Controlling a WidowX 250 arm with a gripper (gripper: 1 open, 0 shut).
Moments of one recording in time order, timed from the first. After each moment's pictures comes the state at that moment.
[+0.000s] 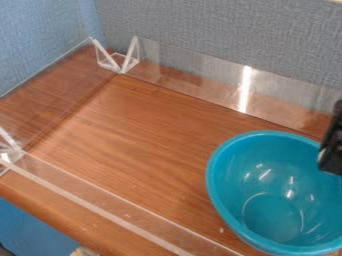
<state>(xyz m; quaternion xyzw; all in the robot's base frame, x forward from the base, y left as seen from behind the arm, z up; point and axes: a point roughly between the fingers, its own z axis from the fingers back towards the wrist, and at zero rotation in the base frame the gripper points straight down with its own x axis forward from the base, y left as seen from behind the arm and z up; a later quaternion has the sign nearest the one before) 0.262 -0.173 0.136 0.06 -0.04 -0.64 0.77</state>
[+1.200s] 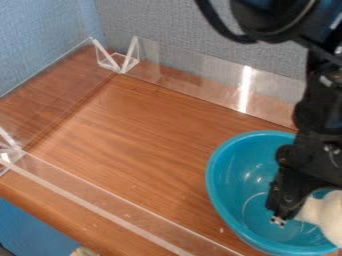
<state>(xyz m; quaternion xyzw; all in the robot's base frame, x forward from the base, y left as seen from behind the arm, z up) 0.236 -0.147 0.094 0.02 -0.03 -0.71 0.71</state>
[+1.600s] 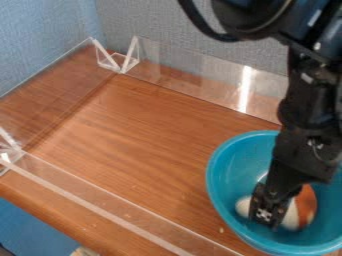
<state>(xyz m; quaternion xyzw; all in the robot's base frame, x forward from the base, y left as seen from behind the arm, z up) 0.238 -0.139 0.092 0.01 -0.04 -0.71 0.70</state>
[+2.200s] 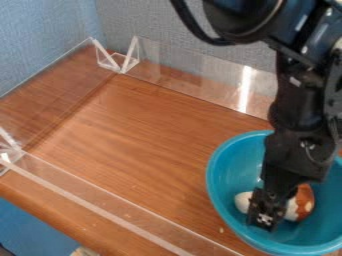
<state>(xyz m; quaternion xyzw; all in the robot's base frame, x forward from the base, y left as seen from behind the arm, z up) 0.237 -0.137 0.084 0.00 -0.03 -0.67 0.74</state>
